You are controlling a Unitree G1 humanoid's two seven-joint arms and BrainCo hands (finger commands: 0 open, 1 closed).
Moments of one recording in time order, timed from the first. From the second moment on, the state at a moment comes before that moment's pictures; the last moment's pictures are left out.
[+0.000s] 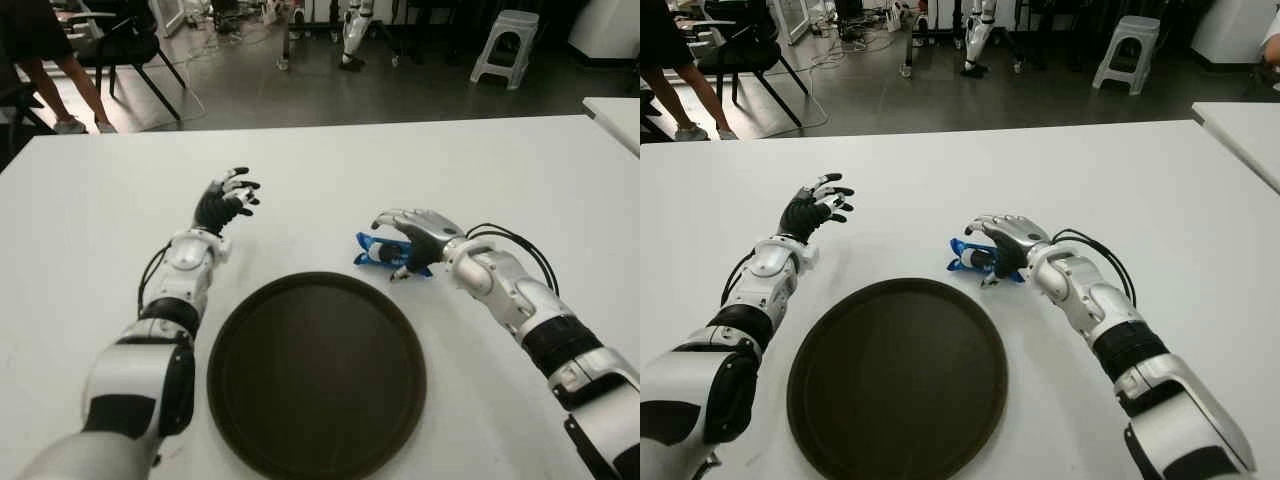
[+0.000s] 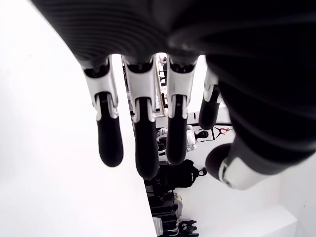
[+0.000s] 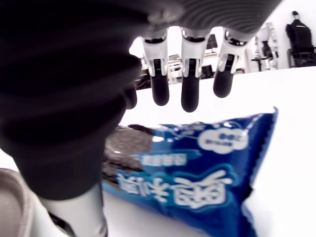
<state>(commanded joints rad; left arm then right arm) -0.78 0.13 0.12 1.25 0.04 -0.39 -0.10 -0.62 -0.36 0.47 0.67 -0.70 -0.21 0.08</state>
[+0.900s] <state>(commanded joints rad) -0.78 0.14 0.12 1.26 0.05 -0.39 -0.09 -0.66 -0.32 0.50 0.85 -0.70 -0.26 0.00</state>
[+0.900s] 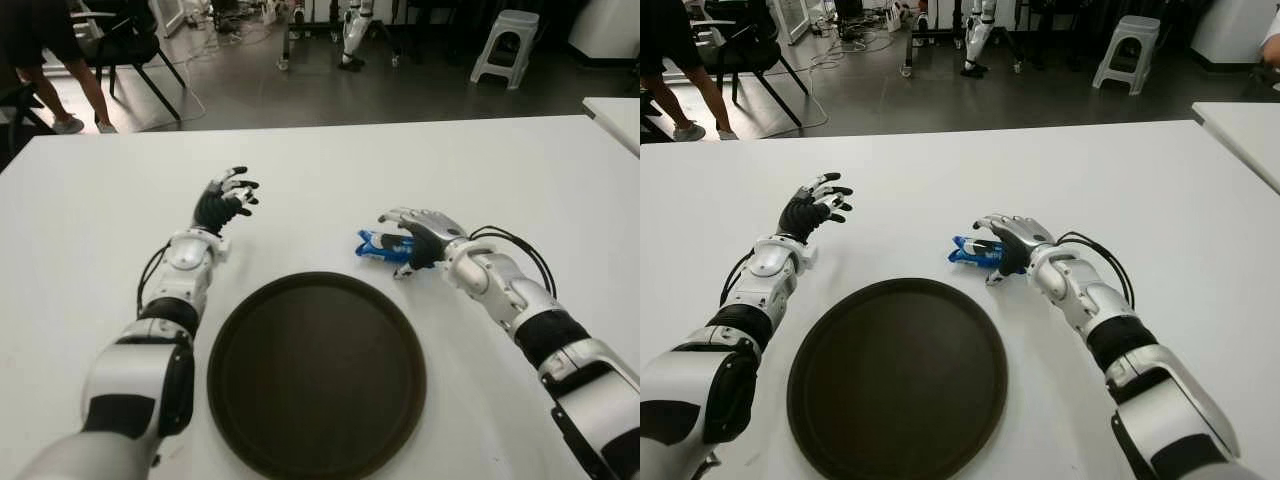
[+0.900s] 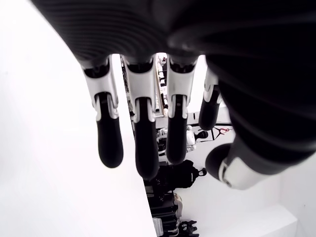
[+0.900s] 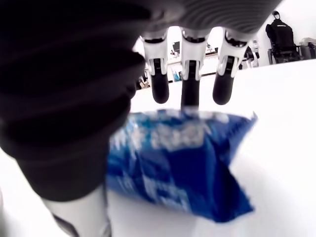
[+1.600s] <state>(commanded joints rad) -0.78 0.14 0.13 1.26 0.03 -0.40 -0.11 -0.66 -0.34 0.53 0.88 -0.71 -0.32 -0.02</state>
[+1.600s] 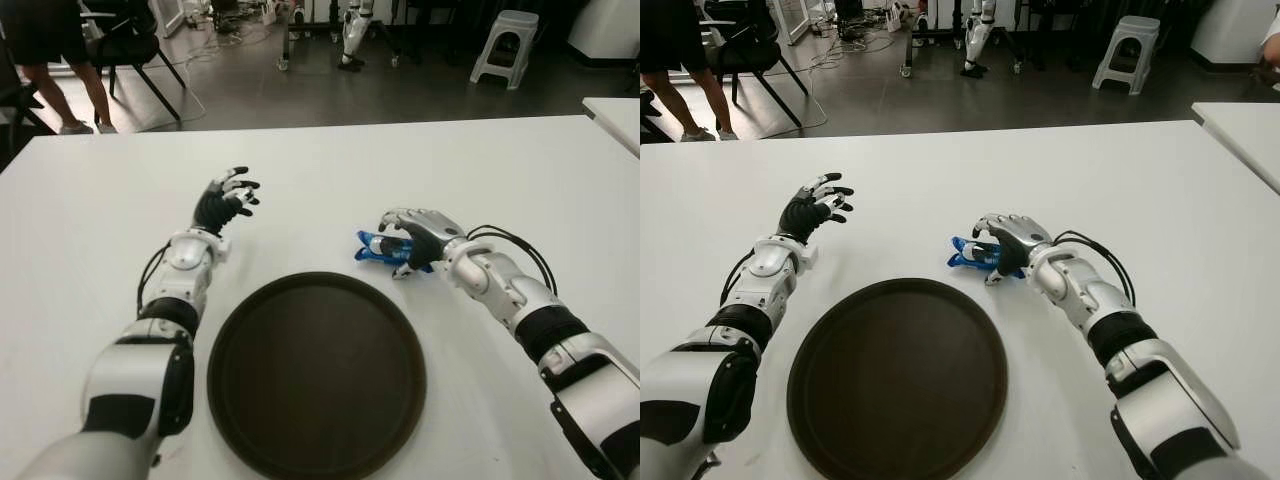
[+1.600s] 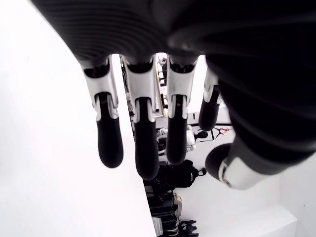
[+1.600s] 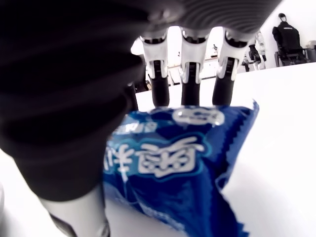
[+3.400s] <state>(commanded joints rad) -0.78 0.13 0.12 1.25 0.04 -0.39 -0.10 -0.65 -0.36 0.63 0.88 -0.76 -0.34 -0.07</state>
